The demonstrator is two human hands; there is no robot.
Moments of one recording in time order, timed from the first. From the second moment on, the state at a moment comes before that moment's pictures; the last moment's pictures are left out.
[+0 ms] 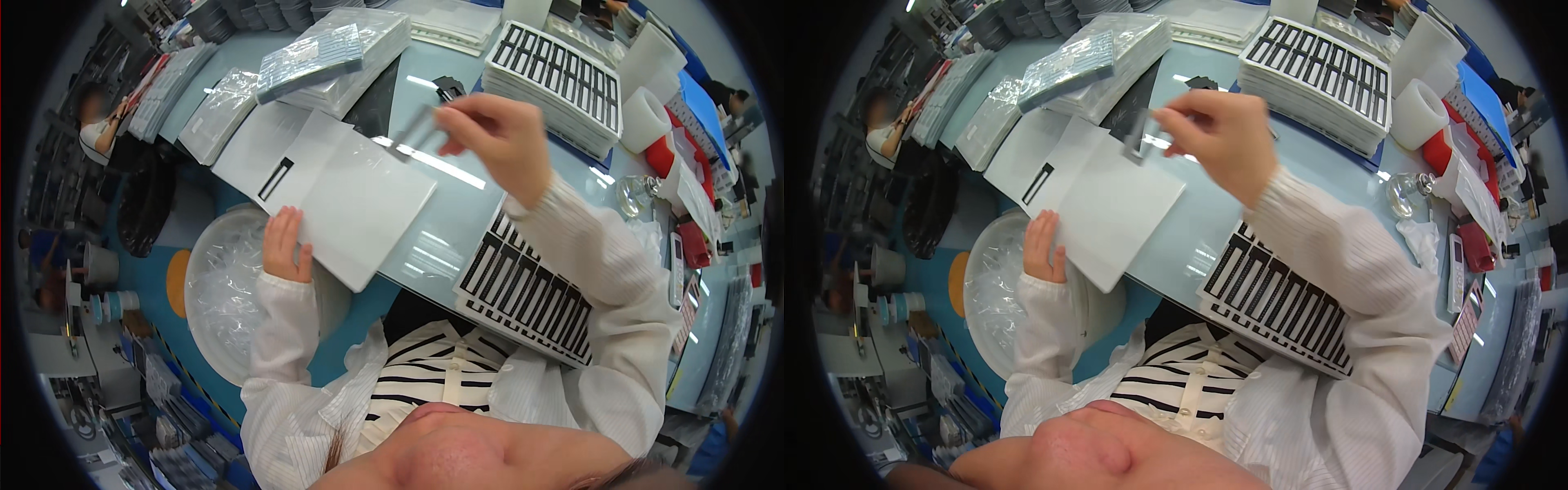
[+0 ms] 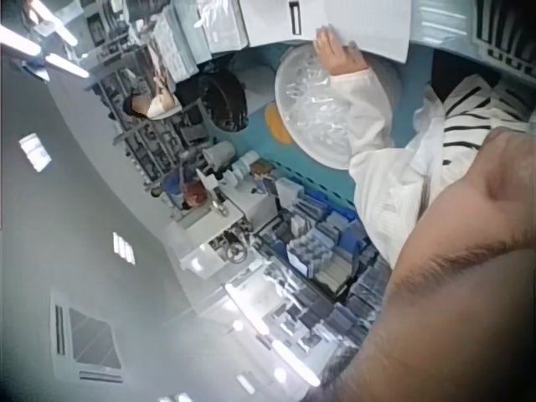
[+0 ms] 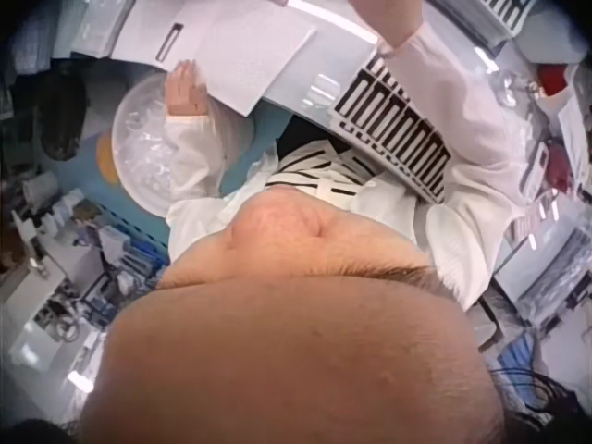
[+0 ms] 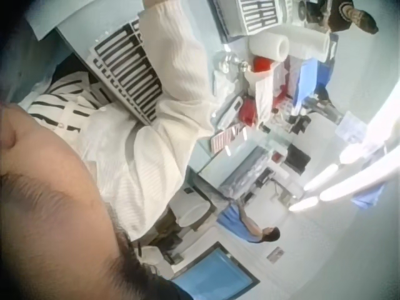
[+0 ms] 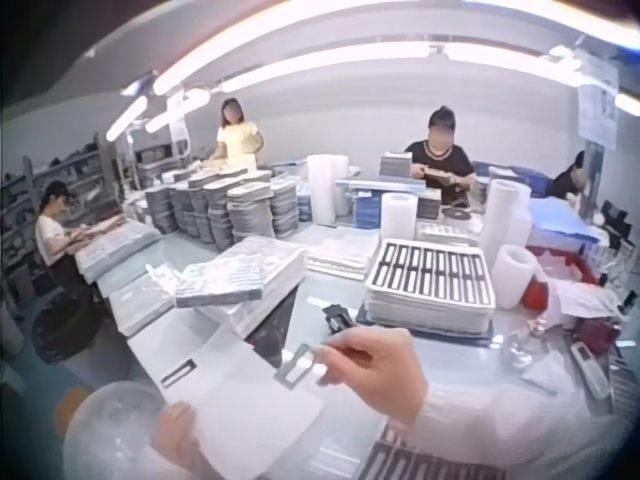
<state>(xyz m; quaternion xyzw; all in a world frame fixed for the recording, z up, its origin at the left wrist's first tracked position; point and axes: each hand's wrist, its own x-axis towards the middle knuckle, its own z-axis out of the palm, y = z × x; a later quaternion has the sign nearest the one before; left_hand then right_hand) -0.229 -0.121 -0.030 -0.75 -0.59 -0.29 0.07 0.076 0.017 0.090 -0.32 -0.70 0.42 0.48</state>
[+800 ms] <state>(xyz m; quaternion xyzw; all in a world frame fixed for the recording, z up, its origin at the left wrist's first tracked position) -0.385 -0.043 -0.052 -0.68 -0.71 -0.17 -0.05 0.233 -0.129 0.042 -0.57 -0.68 0.11 0.45</state>
